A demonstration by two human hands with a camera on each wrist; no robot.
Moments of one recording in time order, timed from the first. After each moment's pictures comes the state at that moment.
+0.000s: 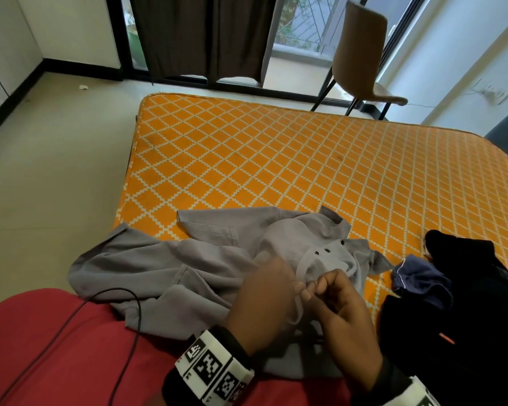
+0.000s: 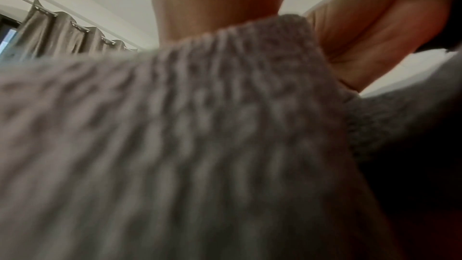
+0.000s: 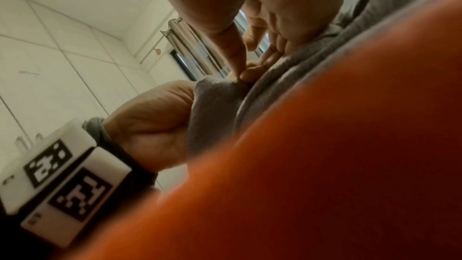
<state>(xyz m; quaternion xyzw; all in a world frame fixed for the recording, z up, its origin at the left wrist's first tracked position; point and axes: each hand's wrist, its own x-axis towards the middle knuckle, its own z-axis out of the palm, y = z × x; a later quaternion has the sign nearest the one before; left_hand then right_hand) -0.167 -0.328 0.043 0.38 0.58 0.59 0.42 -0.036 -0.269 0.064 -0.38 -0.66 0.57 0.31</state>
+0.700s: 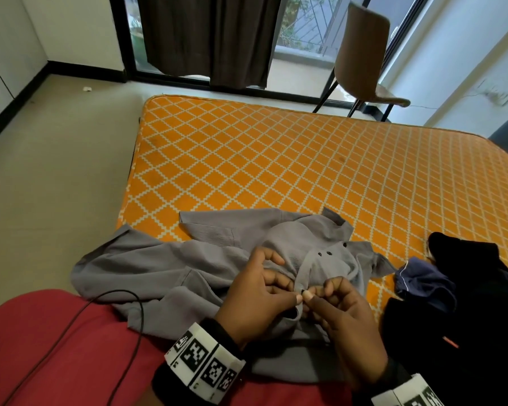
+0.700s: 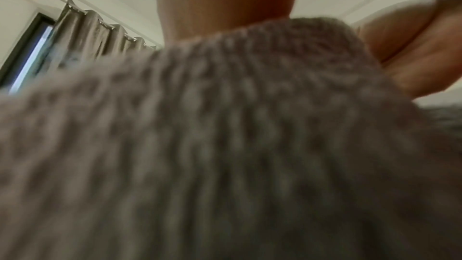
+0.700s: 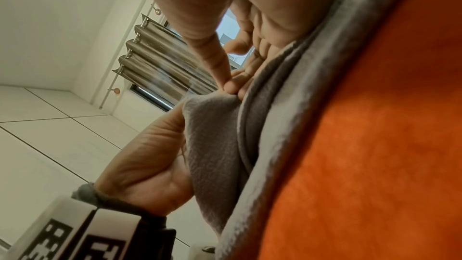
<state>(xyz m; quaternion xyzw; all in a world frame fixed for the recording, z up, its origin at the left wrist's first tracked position) -0.182 -0.328 0.044 0.30 0.55 0.60 0.50 -0.040 -0.263 0.063 -0.42 -0.50 0.69 0.32</state>
